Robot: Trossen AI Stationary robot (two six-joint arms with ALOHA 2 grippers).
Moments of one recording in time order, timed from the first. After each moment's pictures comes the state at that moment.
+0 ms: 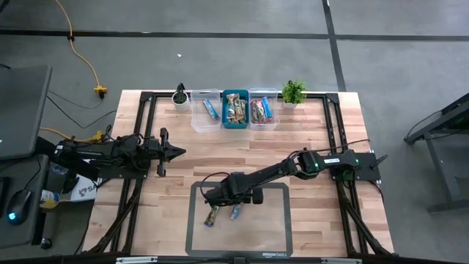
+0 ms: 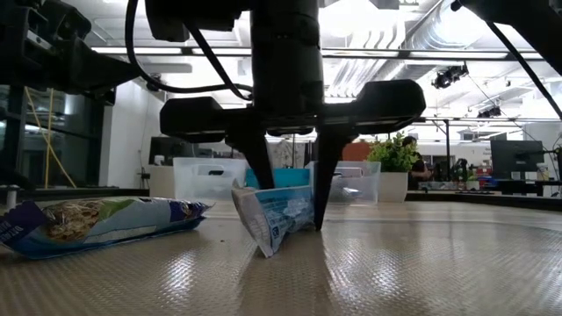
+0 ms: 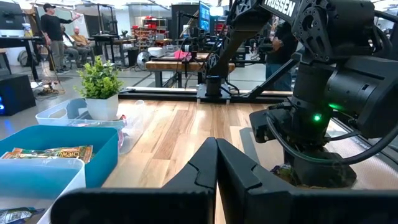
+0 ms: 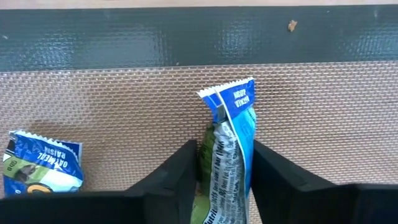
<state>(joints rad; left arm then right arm) -0.09 0.01 0.02 0.02 -0.14 -0.01 0.29 2.53 2.24 -1.31 -0.01 1.91</state>
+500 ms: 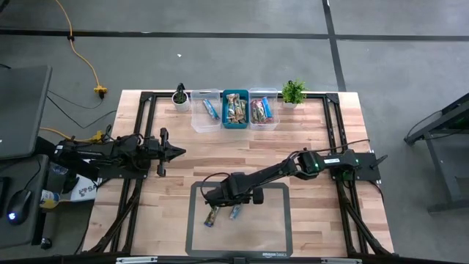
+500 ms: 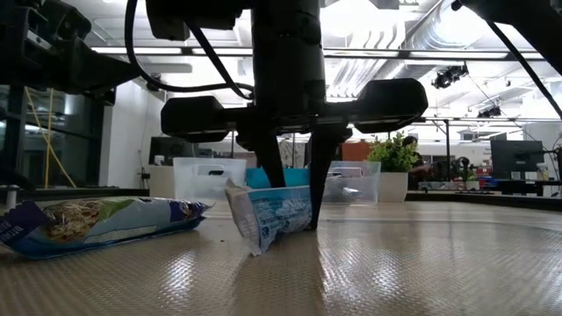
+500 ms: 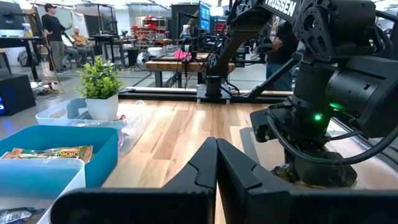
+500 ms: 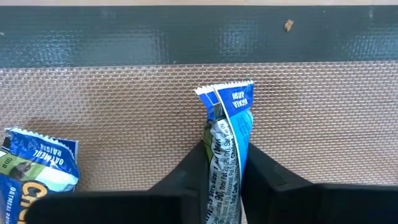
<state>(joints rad) -0.09 0.01 0.02 0.02 -0.14 -0.01 0.29 2.53 2.24 -1.31 -0.01 1.90</state>
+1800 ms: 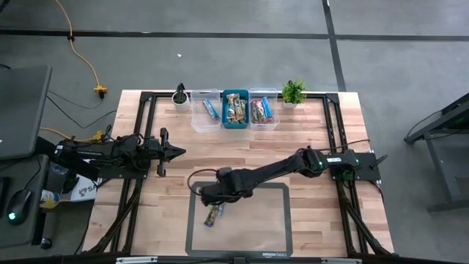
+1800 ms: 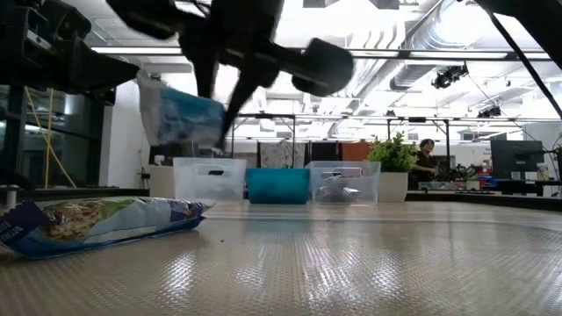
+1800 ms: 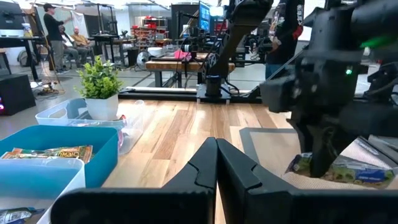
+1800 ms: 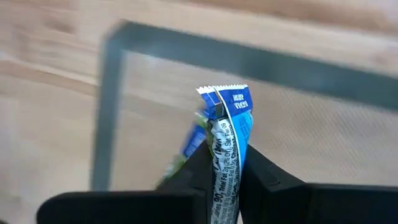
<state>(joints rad) -0.09 0.01 0.02 0.02 -0.14 -0.01 0.29 2.47 2.36 -1.17 0.13 1.69</state>
